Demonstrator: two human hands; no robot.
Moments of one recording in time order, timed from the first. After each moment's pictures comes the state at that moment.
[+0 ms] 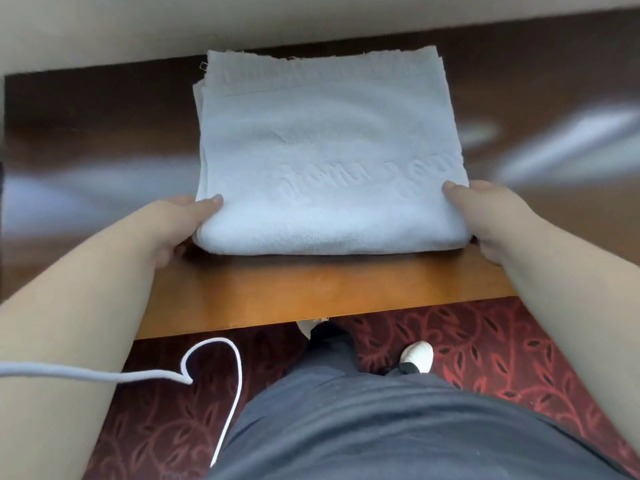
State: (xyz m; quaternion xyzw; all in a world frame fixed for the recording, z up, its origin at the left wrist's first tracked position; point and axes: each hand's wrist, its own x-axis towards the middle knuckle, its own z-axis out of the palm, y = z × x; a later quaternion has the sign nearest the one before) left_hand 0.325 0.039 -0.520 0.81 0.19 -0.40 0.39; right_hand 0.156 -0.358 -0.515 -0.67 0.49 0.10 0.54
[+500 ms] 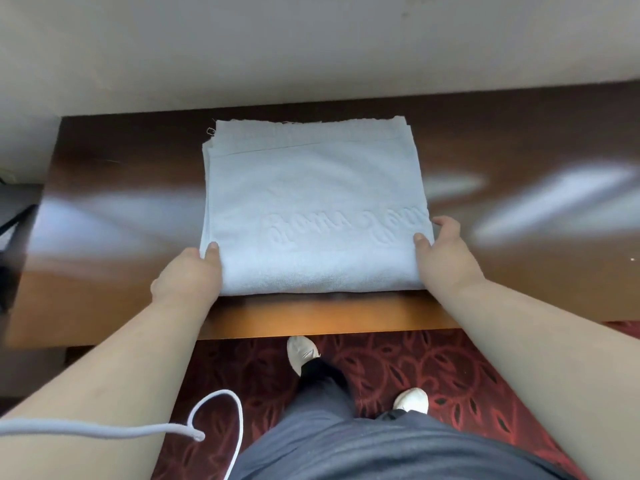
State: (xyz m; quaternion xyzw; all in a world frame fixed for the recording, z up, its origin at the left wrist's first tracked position) left_hand 0.240 0.006 -0.513 0.96 0.17 -0.21 0.10; right_hand 0.125 -0.350 -0.519 -0.83 0.40 0.10 0.37
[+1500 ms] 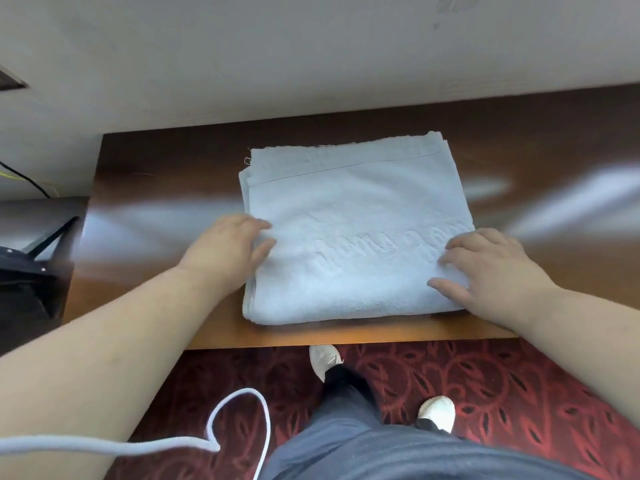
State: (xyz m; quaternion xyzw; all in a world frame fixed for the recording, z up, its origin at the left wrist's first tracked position) left_hand 0.279 0.007 -0.470 0.95 -0.26 -0.15 0.05; right_hand 0.107 -0.362 -0.468 -0.99 0.00 0.13 0.07
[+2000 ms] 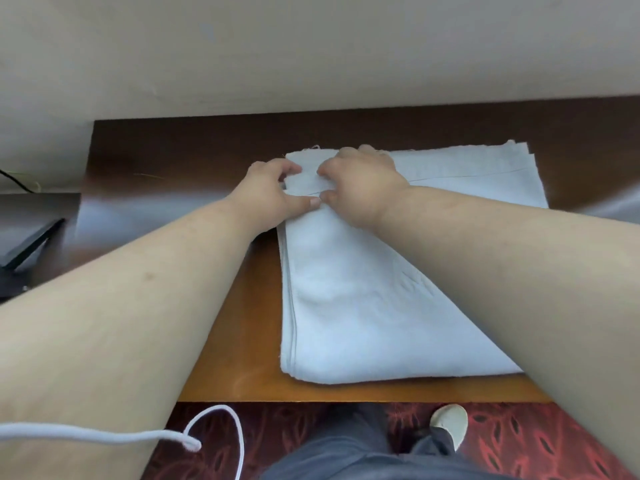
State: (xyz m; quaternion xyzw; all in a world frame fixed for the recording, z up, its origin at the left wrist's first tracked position) left_hand 0.421 -0.014 -0.521 0.92 -0.11 -0.25 0.28; right_hand 0.372 -0.194 -0.498 -0.98 -0.03 0.15 0.11
